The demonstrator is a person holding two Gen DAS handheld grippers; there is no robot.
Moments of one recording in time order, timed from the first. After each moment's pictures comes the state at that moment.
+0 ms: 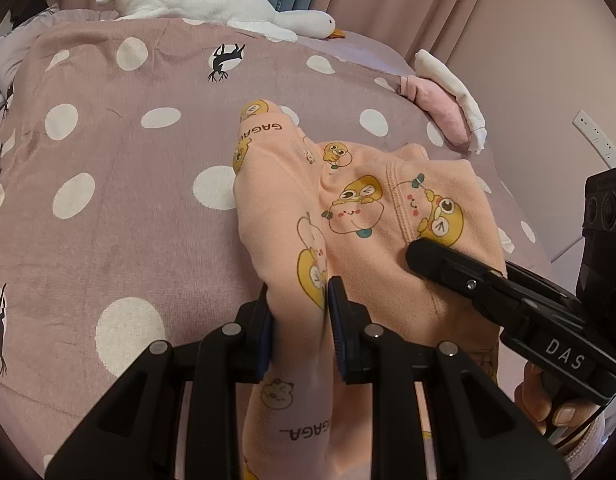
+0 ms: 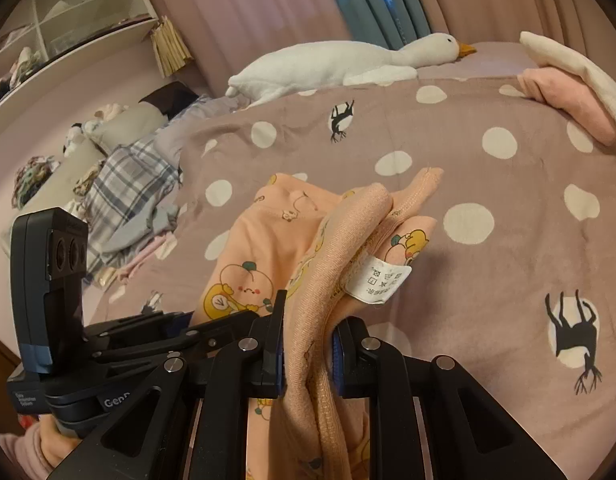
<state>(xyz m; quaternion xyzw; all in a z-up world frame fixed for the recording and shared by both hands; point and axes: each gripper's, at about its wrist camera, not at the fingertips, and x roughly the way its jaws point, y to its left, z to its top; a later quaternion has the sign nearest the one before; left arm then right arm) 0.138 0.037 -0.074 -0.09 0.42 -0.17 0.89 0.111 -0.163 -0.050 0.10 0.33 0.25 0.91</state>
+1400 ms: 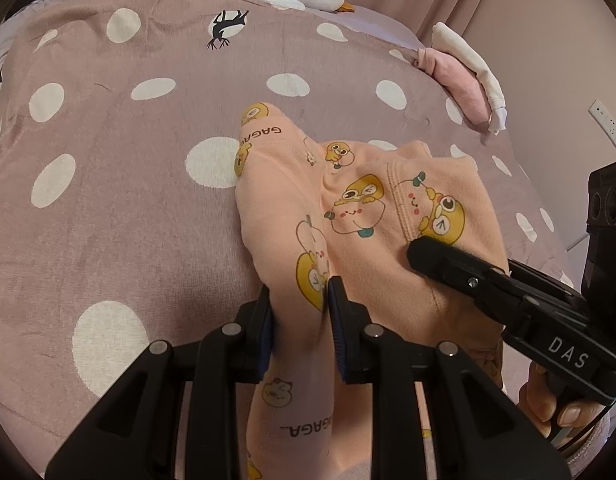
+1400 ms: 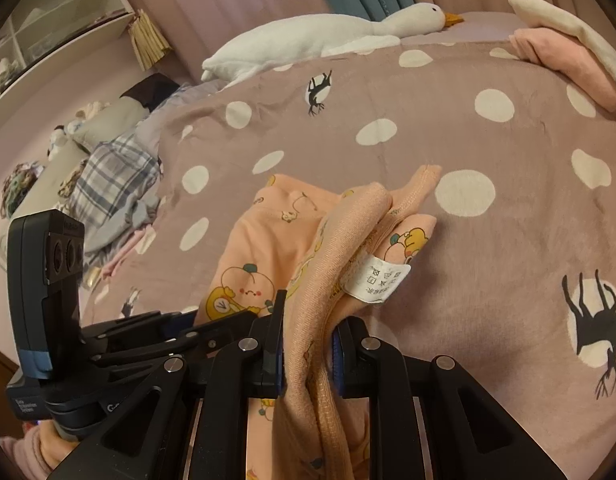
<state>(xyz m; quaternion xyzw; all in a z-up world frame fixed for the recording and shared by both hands) 0.166 0.027 -0.109 -0.08 0.46 -0.16 0.87 0.136 -0.165 -0.073 0.12 0.38 0.23 0.89</state>
